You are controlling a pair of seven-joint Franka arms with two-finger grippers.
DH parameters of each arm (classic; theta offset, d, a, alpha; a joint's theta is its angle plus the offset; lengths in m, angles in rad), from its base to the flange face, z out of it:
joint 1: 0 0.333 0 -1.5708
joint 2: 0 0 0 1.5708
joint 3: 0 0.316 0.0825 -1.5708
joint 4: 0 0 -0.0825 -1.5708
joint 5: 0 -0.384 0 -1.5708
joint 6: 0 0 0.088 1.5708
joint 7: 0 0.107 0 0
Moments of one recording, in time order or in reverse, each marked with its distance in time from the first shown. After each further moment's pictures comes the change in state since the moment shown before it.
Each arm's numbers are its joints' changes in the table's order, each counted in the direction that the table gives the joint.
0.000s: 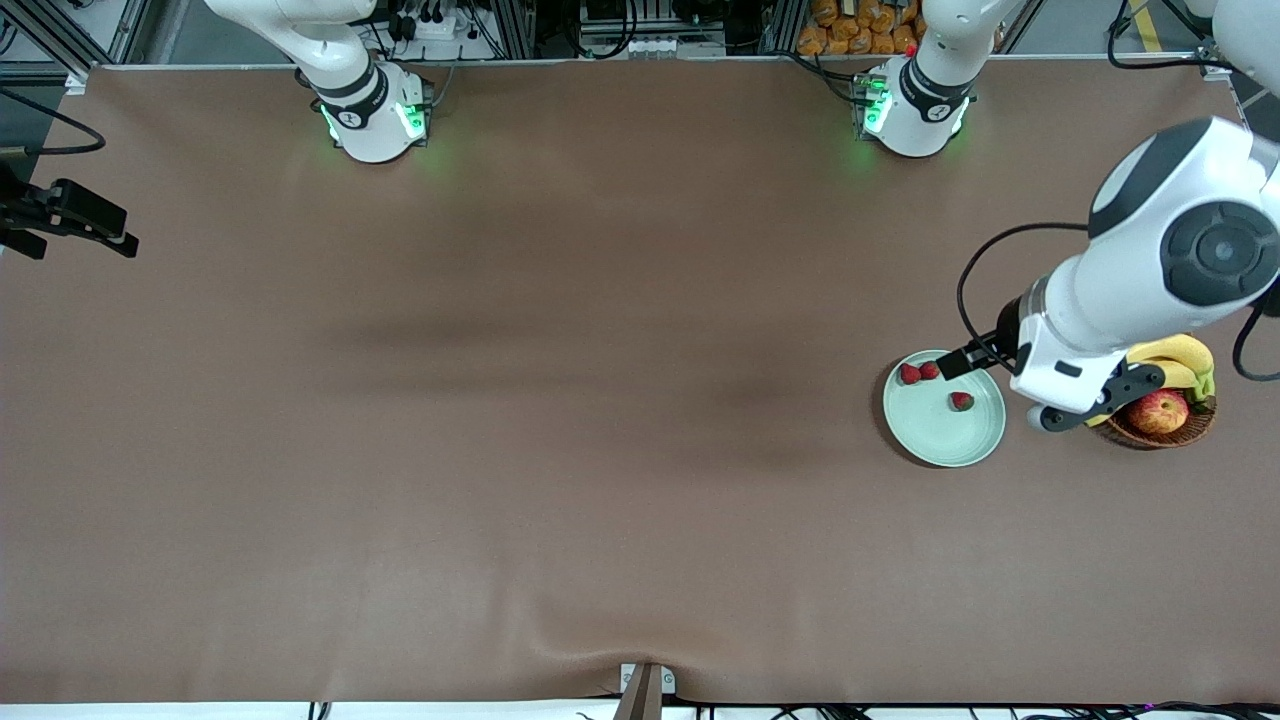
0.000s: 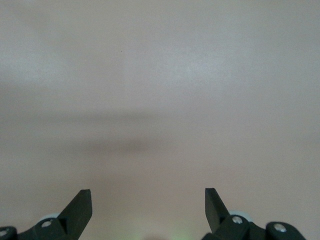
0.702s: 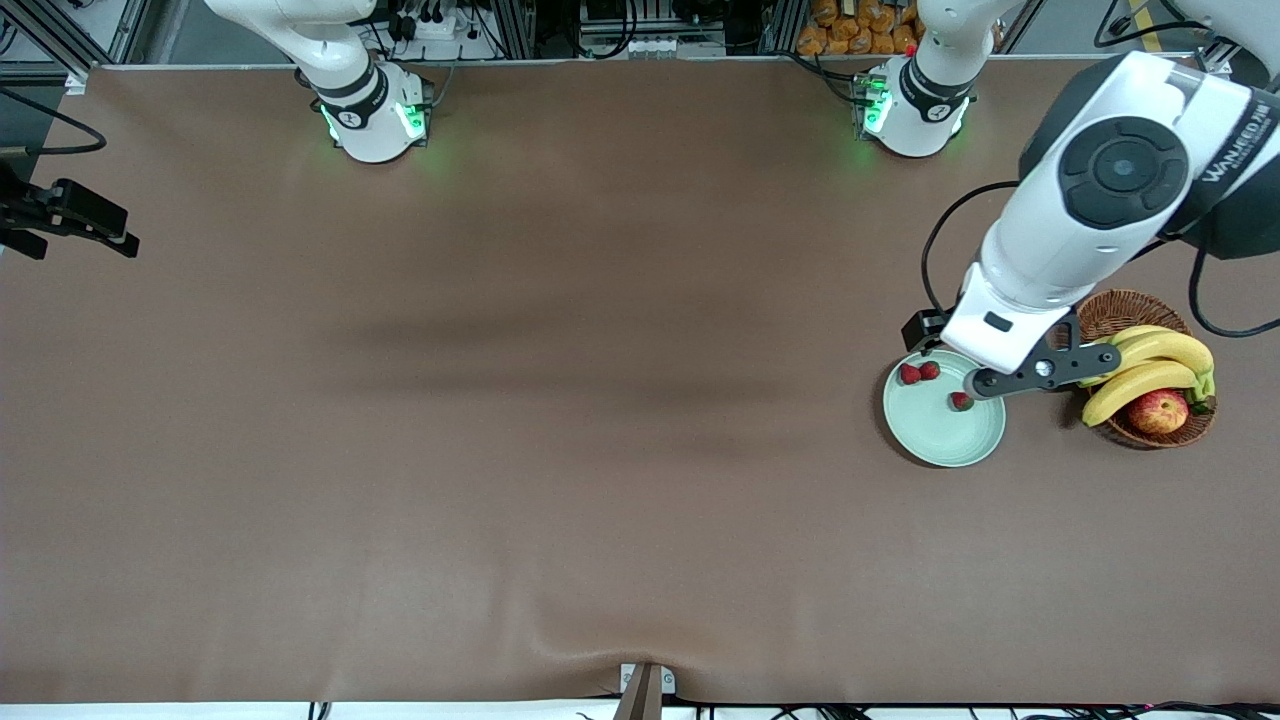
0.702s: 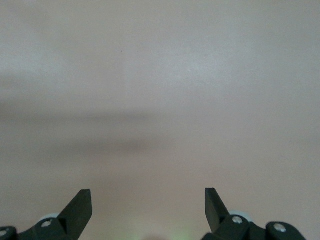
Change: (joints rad) left arm -0.199 -0.147 0.168 -0.055 0.028 0.000 0.214; right arm 0.001 0.000 0.000 0.000 0.000 0.000 0.000
